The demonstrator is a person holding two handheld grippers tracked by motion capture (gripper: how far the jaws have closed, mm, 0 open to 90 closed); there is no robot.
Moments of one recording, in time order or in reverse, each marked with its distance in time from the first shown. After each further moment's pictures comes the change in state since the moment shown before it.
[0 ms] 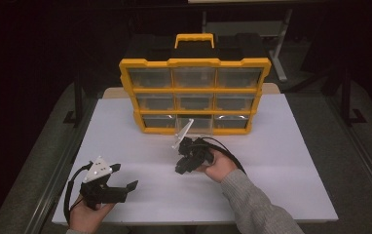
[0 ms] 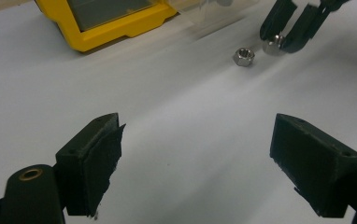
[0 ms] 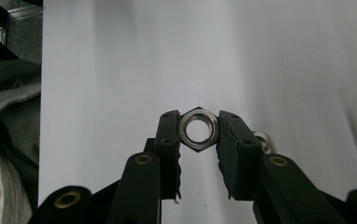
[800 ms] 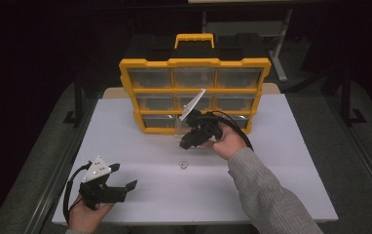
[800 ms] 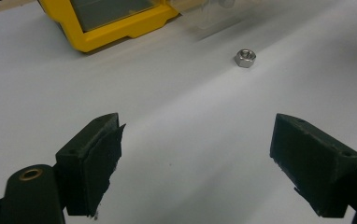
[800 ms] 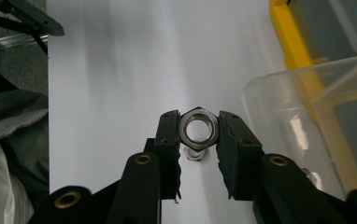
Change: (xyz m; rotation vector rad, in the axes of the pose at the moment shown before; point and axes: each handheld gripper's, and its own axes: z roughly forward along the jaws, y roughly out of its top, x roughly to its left) left arm 0.002 0.000 -0.002 0.005 0.003 0.009; right arm -0.024 0.023 -0.071 -0.068 -0.072 0.033
